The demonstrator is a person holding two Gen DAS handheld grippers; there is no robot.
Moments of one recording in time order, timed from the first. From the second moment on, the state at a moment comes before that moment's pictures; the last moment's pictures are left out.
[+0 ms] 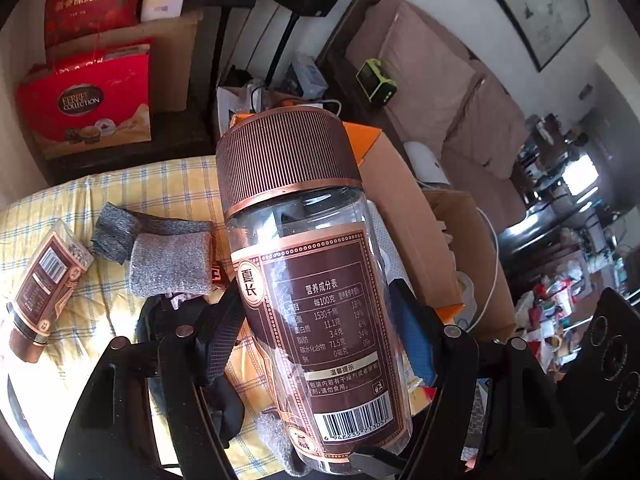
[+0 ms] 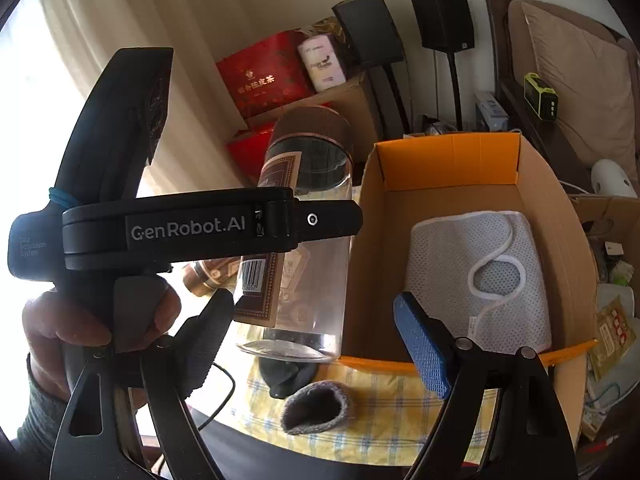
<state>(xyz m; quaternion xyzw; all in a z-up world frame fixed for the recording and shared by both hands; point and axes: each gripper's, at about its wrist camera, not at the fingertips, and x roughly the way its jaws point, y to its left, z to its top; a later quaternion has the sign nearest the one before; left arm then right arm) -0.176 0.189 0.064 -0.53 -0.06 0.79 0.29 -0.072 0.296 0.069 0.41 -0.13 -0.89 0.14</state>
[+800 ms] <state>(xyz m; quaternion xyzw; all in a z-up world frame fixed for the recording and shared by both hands) -0.204 0.250 -0.005 -0.57 -0.01 0.79 0.24 -0.087 0.367 0.018 0.43 -0.17 -0.88 0.07</state>
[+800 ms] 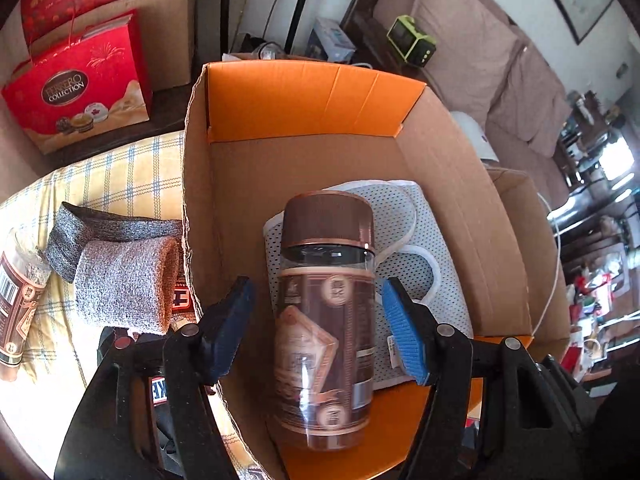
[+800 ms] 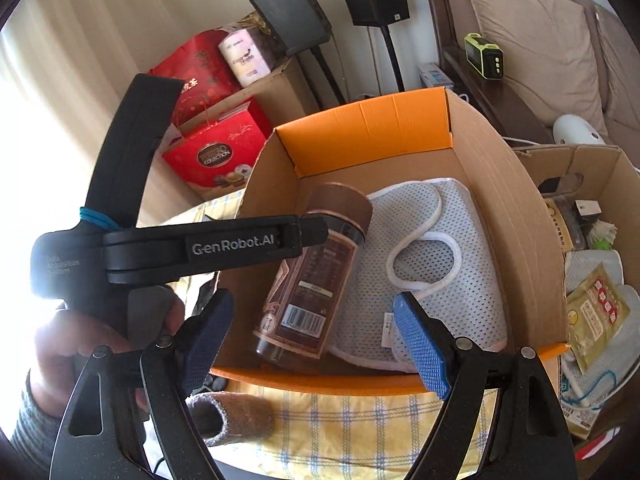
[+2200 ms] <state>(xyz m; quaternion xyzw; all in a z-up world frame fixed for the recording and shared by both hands) -0.160 0.125 0.027 -0.52 -0.05 0.82 0.23 -0.174 0.331 -0.020 0.51 -0.15 -0.84 0.08</state>
